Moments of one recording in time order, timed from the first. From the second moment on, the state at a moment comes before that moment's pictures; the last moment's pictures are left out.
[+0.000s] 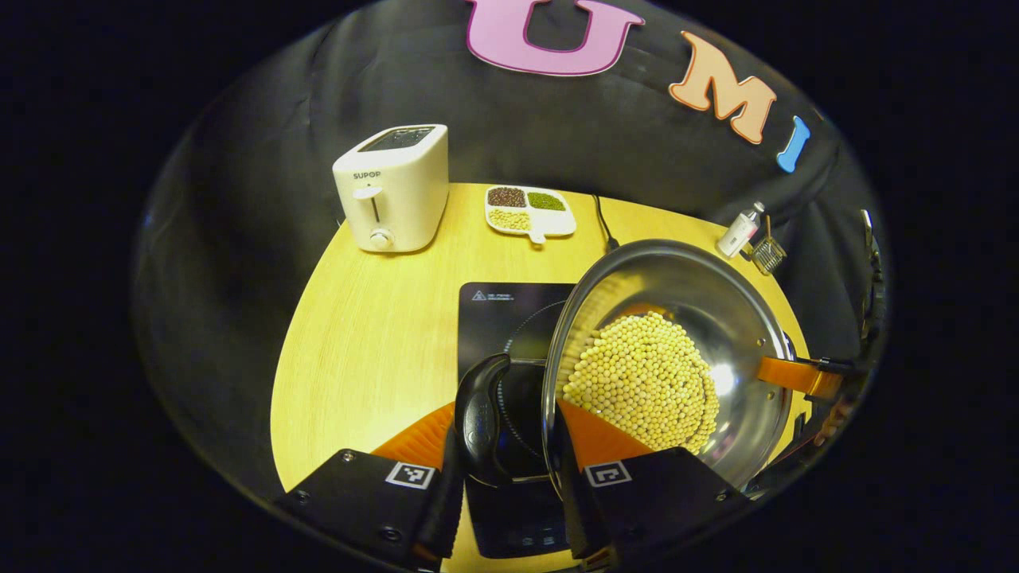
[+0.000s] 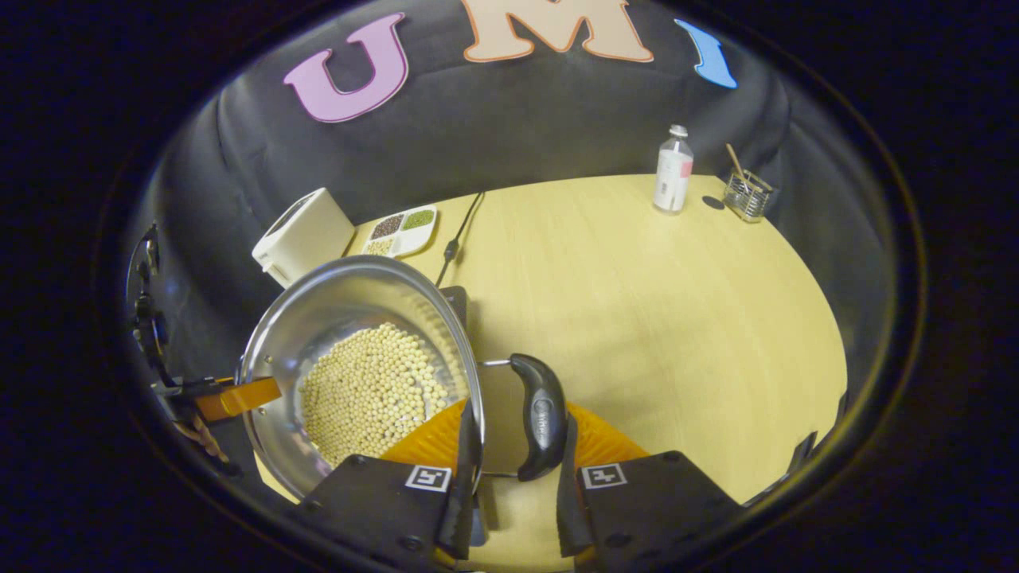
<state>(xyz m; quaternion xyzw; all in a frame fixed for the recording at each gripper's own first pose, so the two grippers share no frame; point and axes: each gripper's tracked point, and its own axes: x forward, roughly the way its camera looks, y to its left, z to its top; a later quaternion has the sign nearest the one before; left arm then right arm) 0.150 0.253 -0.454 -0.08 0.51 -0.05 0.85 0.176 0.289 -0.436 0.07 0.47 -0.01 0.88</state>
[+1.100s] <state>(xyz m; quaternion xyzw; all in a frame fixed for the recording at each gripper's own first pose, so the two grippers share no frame) 0.163 0.282 -0.470 -0.08 0.49 -0.07 0.86 0.183 0.320 -0.454 0.07 0.48 -0.02 0.87</state>
